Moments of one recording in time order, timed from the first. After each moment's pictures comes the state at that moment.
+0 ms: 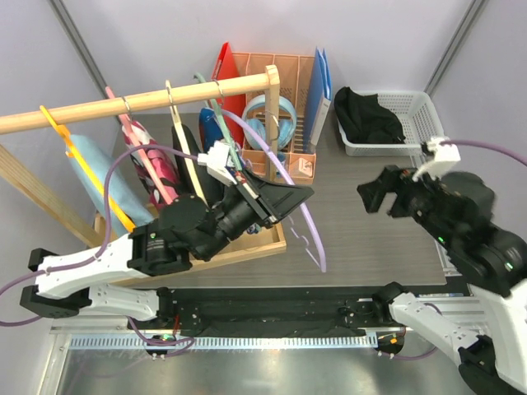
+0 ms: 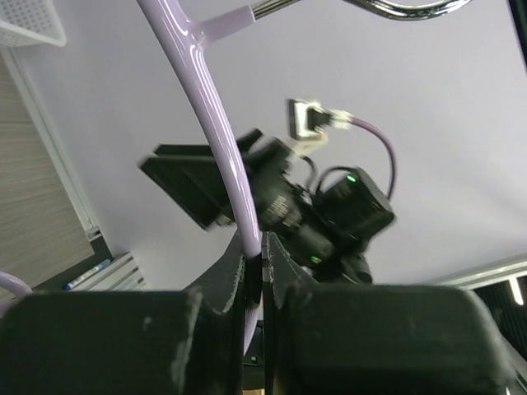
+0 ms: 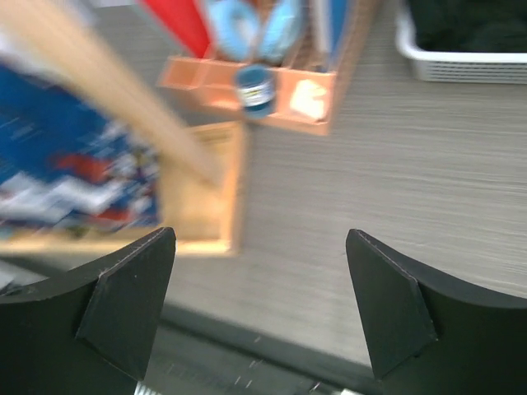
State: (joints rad) left arm -1.42 1.14 1.40 -0.10 -0.53 -1.10; right arm 0.49 0.76 1.52 -1.08 0.09 0.36
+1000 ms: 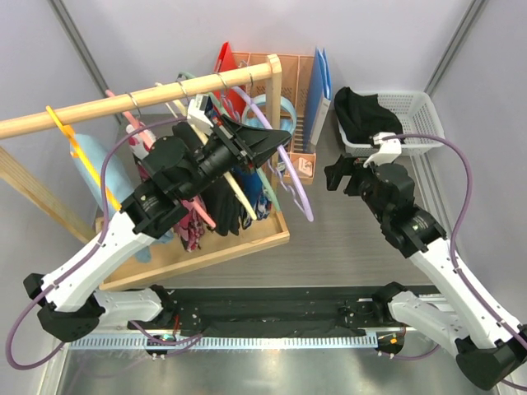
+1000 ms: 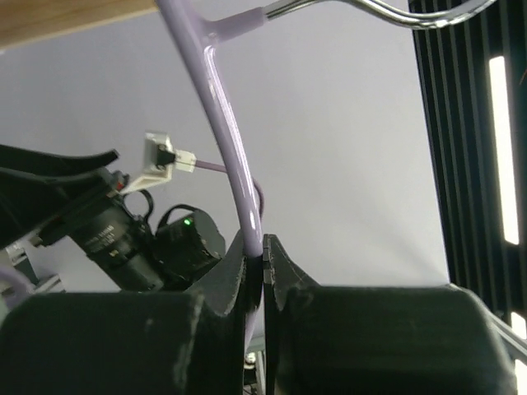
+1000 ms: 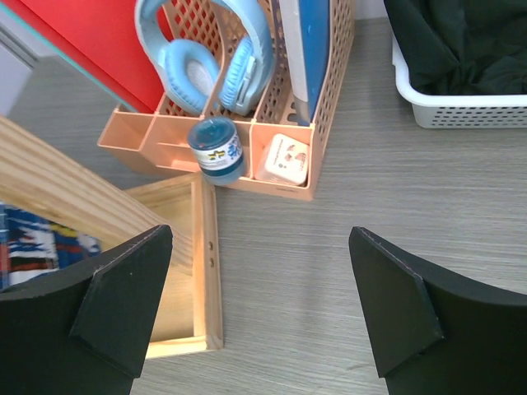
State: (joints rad) left arm -0.88 1.17 1.48 -0.07 0.04 -1.40; right arm 0.49 0.88 0.96 -0.33 0.25 0.33
